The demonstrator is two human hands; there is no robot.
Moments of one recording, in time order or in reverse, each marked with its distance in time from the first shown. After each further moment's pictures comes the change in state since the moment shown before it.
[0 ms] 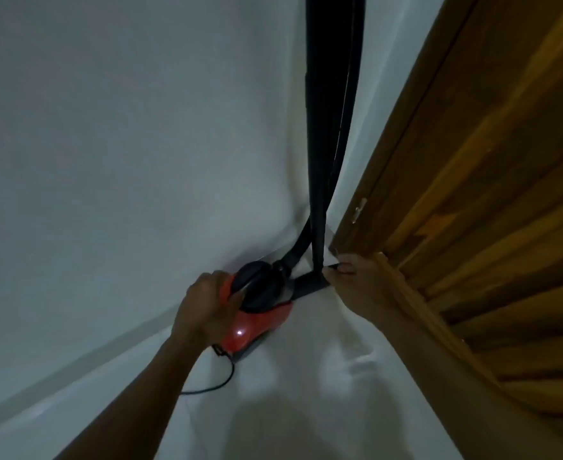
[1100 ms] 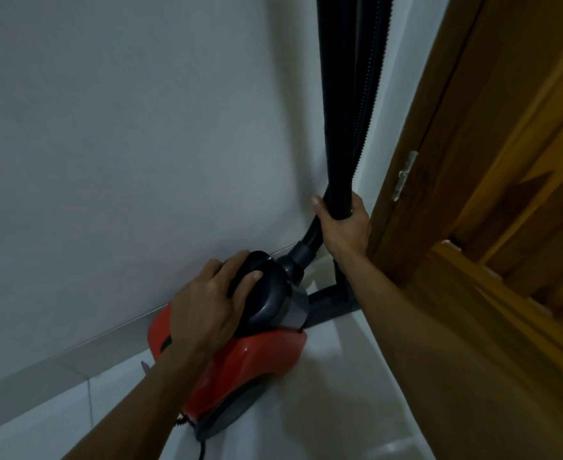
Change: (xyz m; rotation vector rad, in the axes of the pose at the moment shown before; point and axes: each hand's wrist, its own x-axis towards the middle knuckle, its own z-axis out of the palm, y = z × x) left_hand 0.123 -0.112 0.210 0.214 0.548 0.350; right_hand 0.240 0.115 0.169 0.521 0.408 -0.284
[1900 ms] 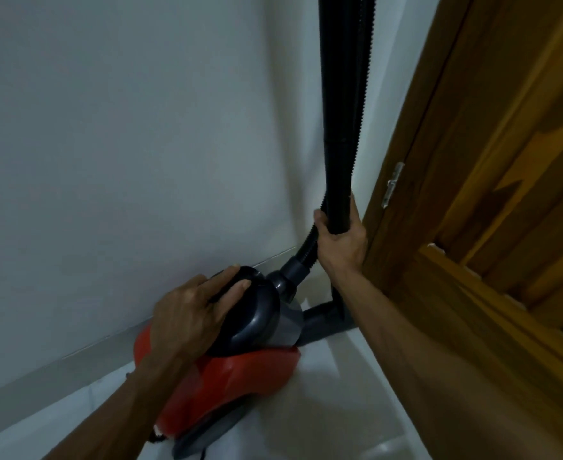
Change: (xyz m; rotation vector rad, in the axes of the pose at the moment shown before) left_hand -0.012 -0.027 -0.029 -0.129 0.057 0.089; right_hand -0.039 -0.015 -0.005 0.028 0.077 -0.088
